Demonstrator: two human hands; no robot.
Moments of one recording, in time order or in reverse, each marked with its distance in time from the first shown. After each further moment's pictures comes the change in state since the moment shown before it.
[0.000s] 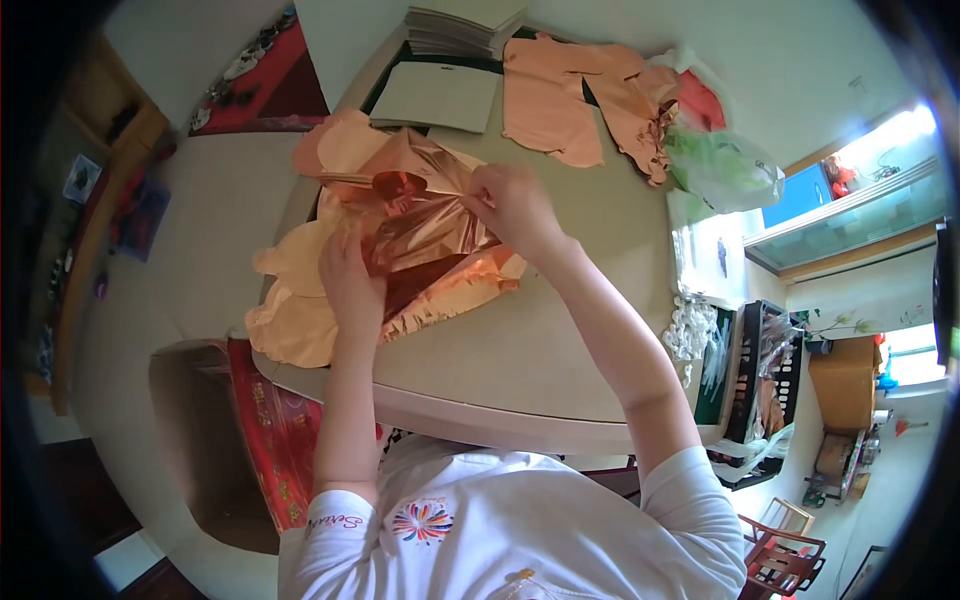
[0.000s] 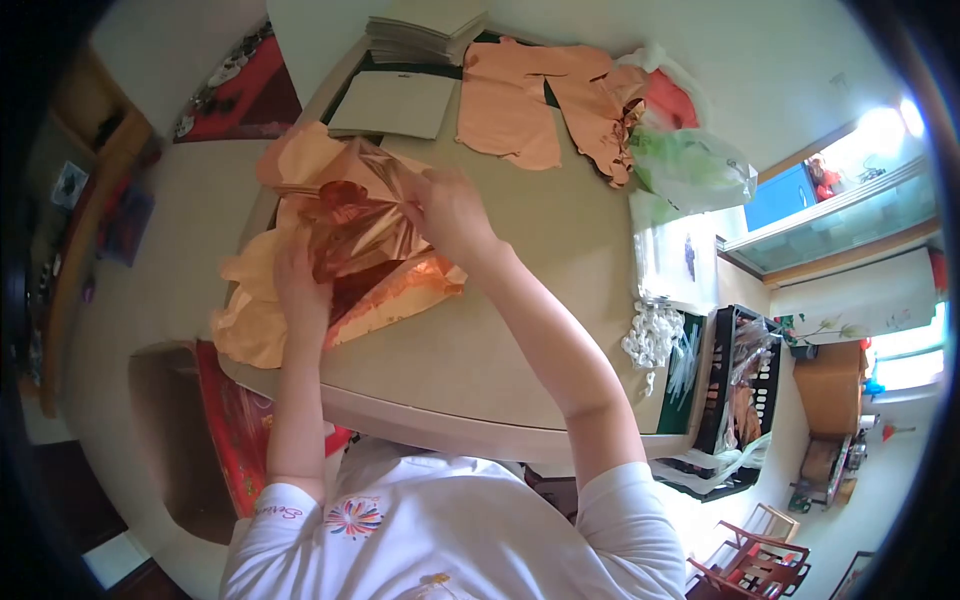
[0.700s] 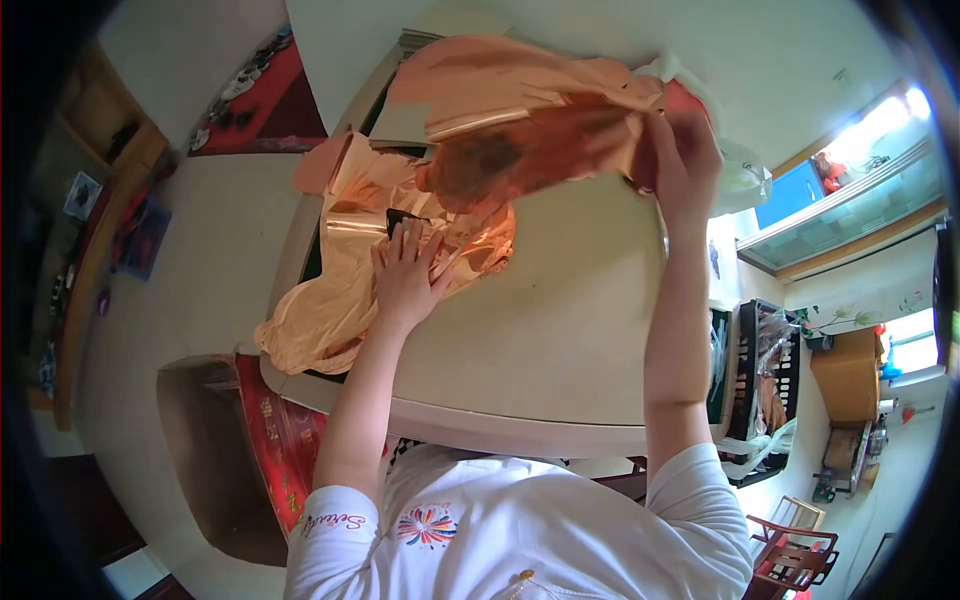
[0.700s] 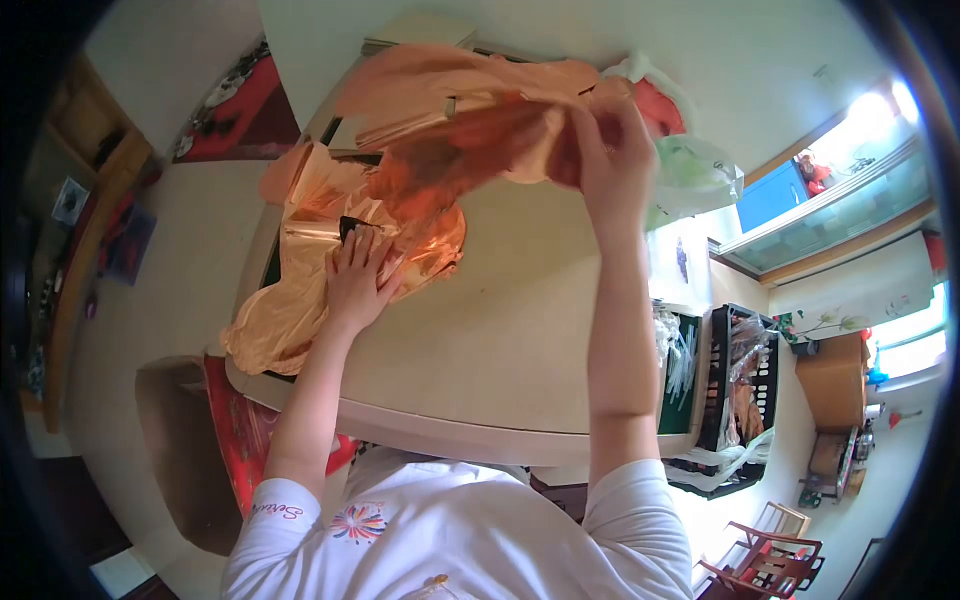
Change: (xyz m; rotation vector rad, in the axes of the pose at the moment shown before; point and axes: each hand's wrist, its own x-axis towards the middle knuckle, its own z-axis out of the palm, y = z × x) left_hand -0.005 0.008 0.059 0.163 -0.655 0.205; right_hand 0.000 0.001 -0.162 0.103 0.667 0.226
